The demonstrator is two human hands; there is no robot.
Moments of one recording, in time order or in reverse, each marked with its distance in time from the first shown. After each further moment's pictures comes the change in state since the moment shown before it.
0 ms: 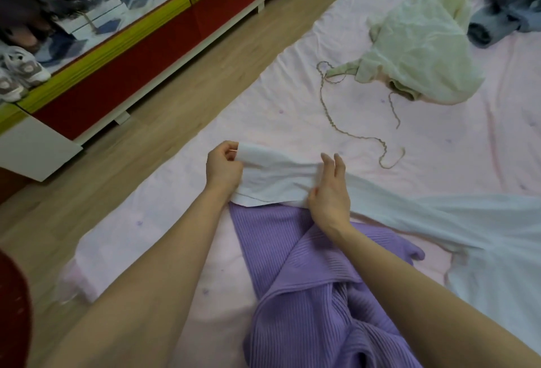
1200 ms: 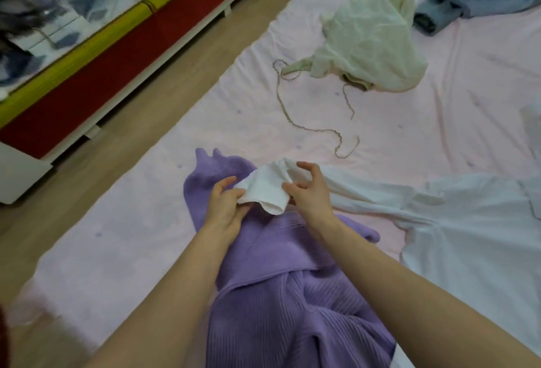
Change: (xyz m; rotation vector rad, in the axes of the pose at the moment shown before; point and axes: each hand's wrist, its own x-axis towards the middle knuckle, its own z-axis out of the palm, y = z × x) left_hand -0.079 -0.006 0.079 -0.560 -0.092 -0.485; right_hand -0.014 0.029 -0.047 0.773 -0.077 0.336
